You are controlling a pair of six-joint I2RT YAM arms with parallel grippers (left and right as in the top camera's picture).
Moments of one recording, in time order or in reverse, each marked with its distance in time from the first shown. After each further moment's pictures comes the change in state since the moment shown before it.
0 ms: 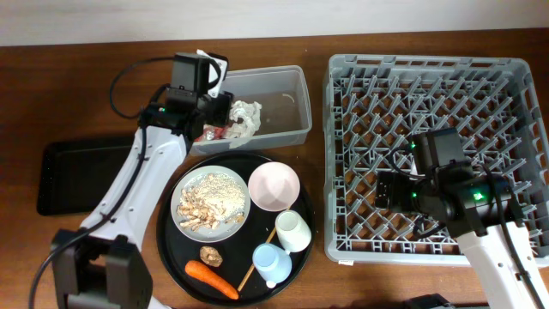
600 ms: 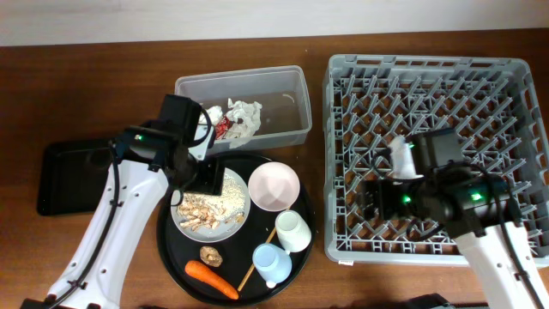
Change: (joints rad) left arm 0.000 -0.234 -0.082 -0.701 0.148 -0.201; right arm 0.050 0.003 0.000 0.013 -0.292 -0.175
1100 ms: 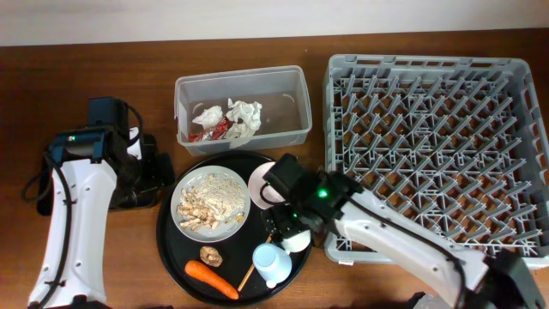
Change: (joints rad) left arm 0.342 0.000 -0.005 -0.055 -0.072 -0.098; right arm 0.593 0.420 0.000 0.309 0.145 0.287
